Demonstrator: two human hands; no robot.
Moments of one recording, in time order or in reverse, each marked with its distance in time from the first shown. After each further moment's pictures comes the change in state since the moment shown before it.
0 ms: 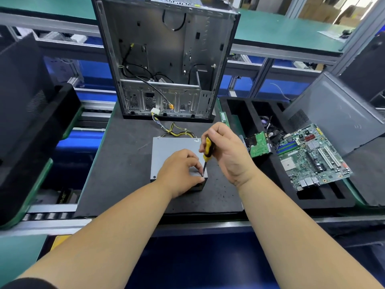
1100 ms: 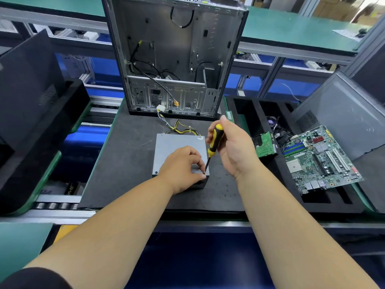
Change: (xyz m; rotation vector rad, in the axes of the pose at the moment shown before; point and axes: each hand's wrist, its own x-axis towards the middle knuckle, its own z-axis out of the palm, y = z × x) left_hand 0.001 -0.001 0.001 0.081 -0.013 0.008; right_hand 0.013 -0.006 0.003 0.074 0.183 0.112
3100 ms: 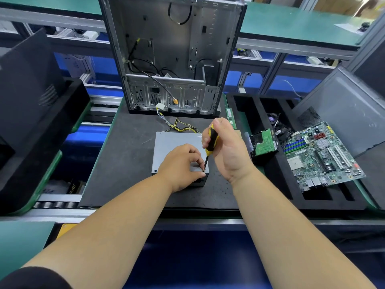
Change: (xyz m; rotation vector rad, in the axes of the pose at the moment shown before) left_hand 0.001 -0.001 0.001 0.024 0.003 0.021; right_hand -0.015 0.008 0.002 0.066 -0.139 -0.084
